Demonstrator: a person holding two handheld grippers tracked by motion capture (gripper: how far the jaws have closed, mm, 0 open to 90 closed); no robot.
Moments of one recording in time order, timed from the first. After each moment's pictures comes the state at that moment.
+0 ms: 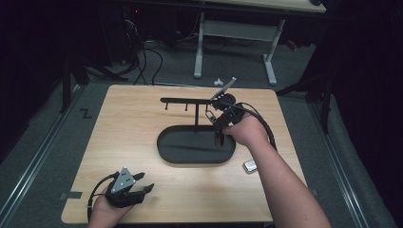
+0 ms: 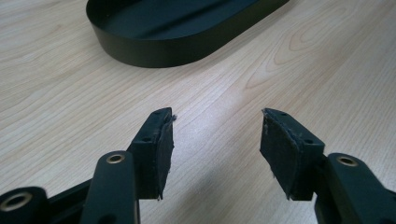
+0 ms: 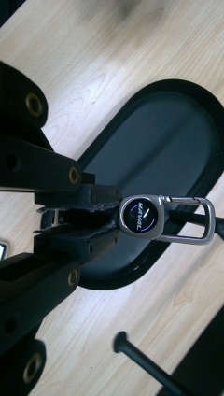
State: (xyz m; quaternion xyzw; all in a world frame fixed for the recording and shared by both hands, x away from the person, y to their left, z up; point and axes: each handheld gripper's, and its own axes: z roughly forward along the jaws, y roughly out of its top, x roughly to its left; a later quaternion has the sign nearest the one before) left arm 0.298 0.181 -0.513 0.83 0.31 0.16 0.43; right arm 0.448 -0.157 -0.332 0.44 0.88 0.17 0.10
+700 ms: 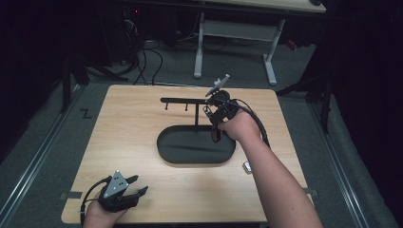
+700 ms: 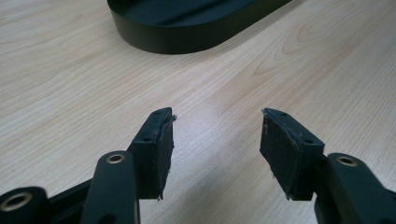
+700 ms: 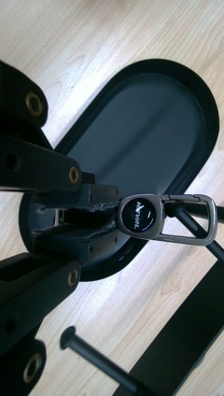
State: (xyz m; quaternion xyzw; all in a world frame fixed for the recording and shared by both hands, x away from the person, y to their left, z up) left arm 0.287 0.196 -0.514 0.83 0.32 0.17 0.43; right arm 0.467 -0.145 -0.339 0.45 0.87 0.16 0.12
